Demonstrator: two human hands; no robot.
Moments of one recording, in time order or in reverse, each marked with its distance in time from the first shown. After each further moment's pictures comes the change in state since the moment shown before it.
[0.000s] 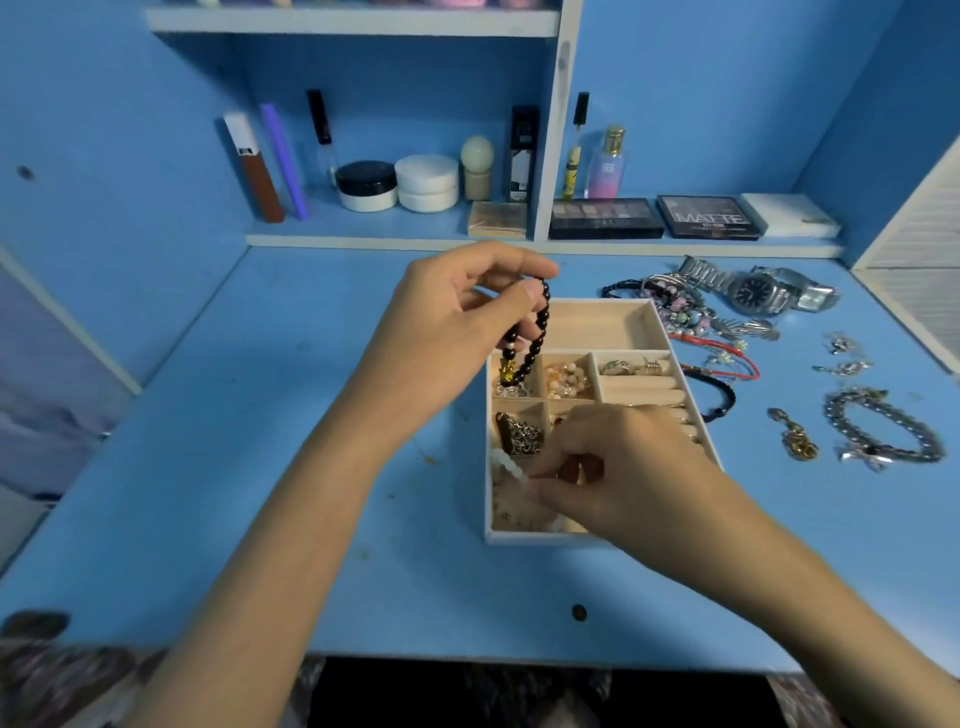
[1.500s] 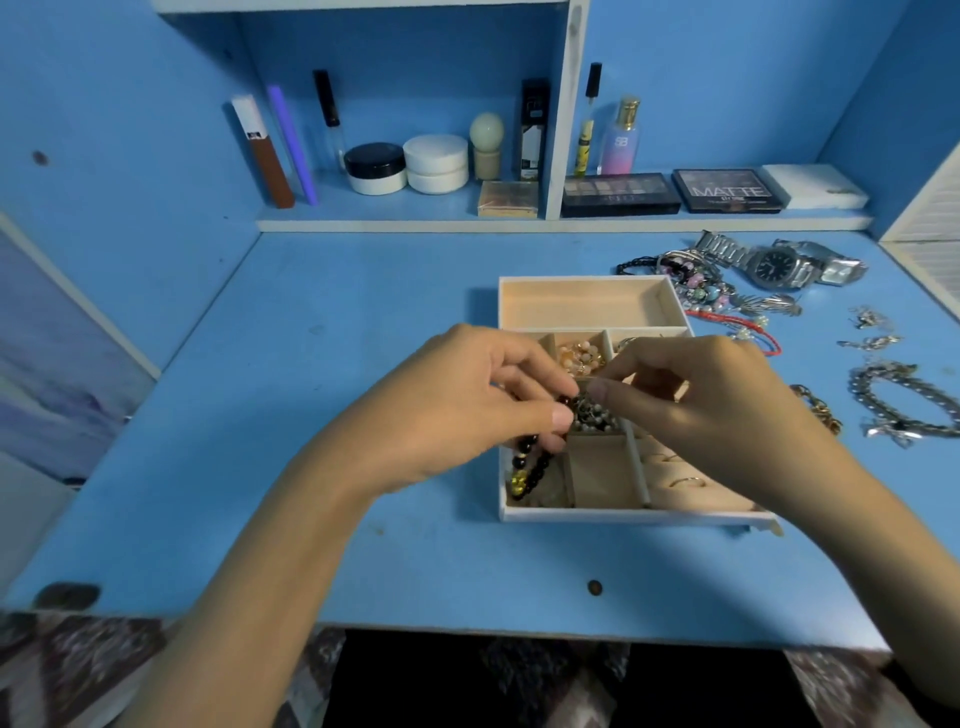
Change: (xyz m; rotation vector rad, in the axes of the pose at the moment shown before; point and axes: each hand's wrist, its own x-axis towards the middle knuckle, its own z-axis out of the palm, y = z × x) left_hand -0.035 0.002 -0.003 0.223 -0.384 -0.296; right_hand 0.005 0.025 -0.021 0.095 0.155 0.120
